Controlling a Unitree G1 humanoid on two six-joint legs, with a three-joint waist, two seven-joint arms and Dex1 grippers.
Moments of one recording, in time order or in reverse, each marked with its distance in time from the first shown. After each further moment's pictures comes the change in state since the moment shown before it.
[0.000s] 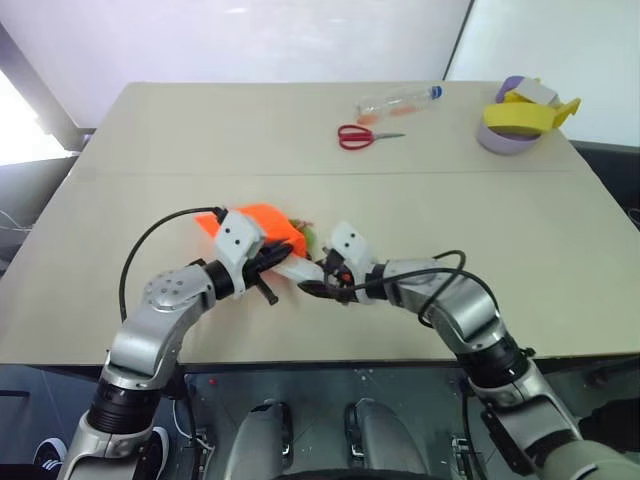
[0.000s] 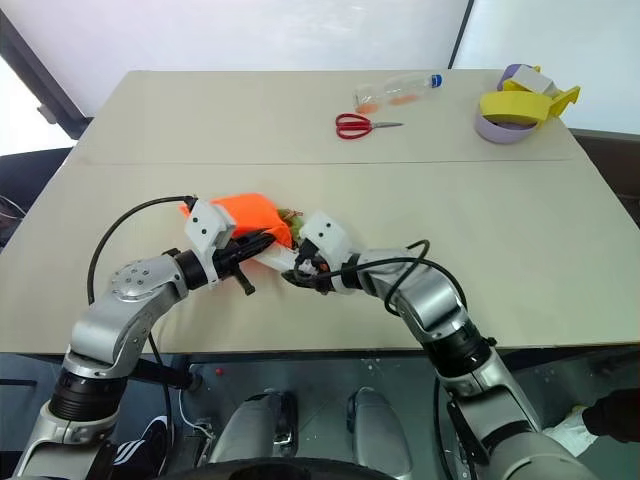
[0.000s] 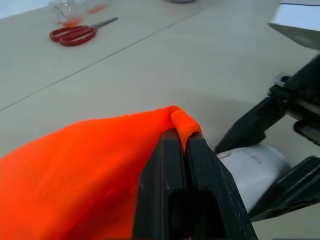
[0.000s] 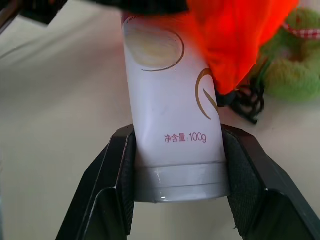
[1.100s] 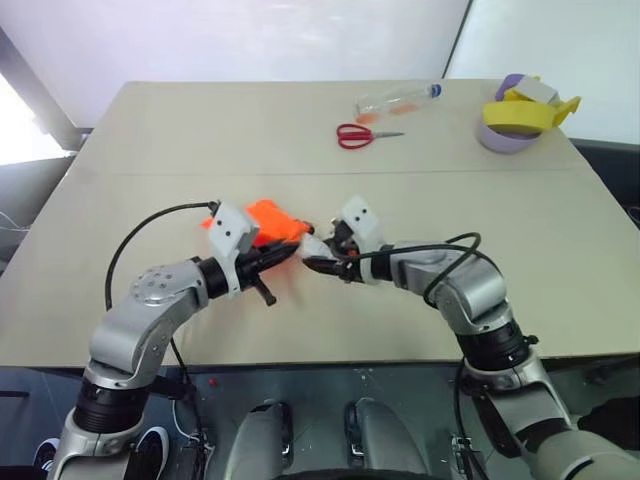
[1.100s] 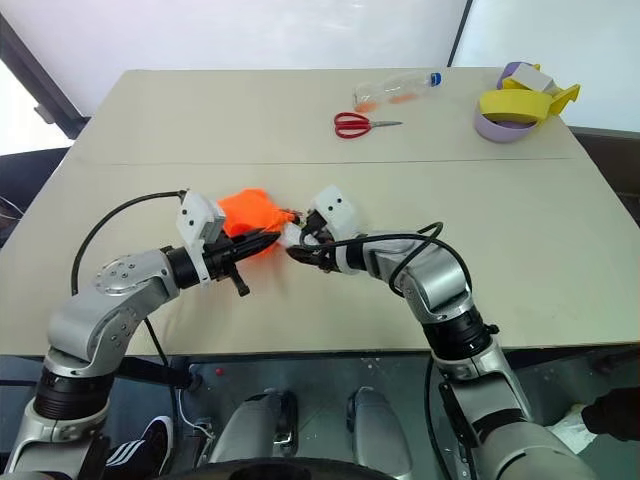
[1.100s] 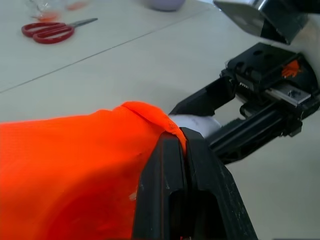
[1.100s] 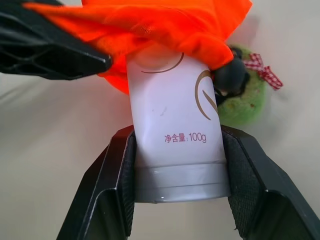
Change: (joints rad) left arm -0.013 0.047 0.060 -0.069 -0.155 0.138 -0.009; right arm -0.035 0.006 -0.103 -0.021 0.053 0.106 -0.034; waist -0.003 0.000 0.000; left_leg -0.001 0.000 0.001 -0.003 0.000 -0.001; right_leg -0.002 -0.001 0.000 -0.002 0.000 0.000
